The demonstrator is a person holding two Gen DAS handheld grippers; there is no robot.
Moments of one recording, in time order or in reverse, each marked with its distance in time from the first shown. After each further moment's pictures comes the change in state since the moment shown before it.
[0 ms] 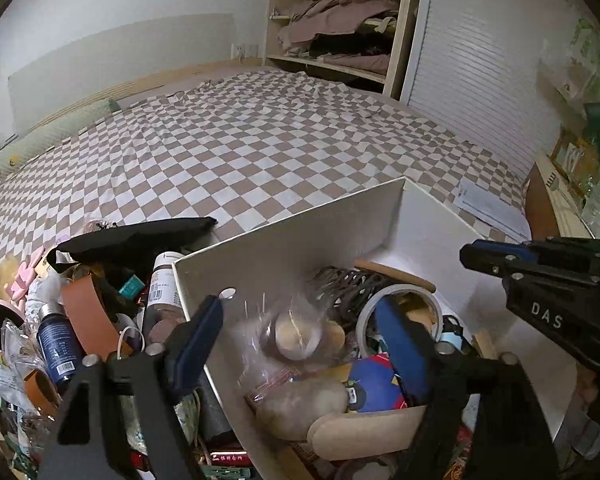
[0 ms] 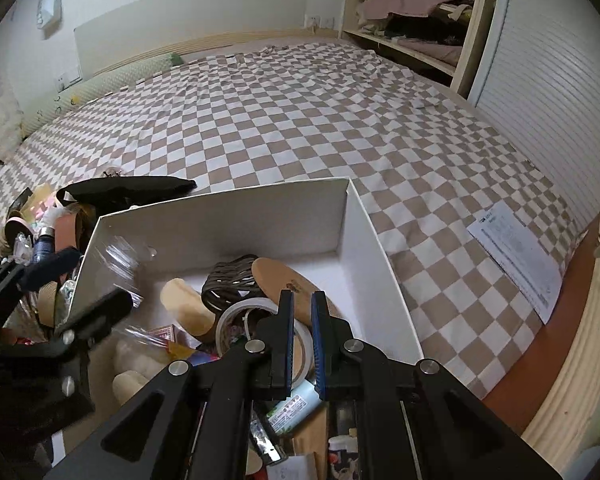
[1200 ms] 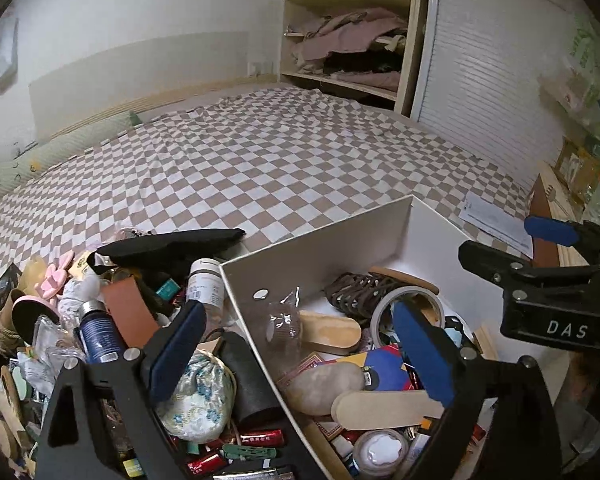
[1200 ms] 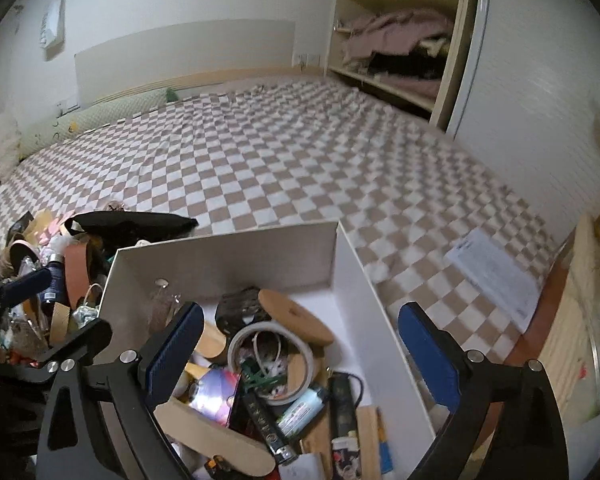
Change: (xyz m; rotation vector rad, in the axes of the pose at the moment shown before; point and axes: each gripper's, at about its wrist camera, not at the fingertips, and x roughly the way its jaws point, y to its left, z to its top) left arm -0.041 0.017 -0.005 -0.021 -0.051 0.053; right arm -0.043 0.014 -0.002 0.015 -0.158 -0.067
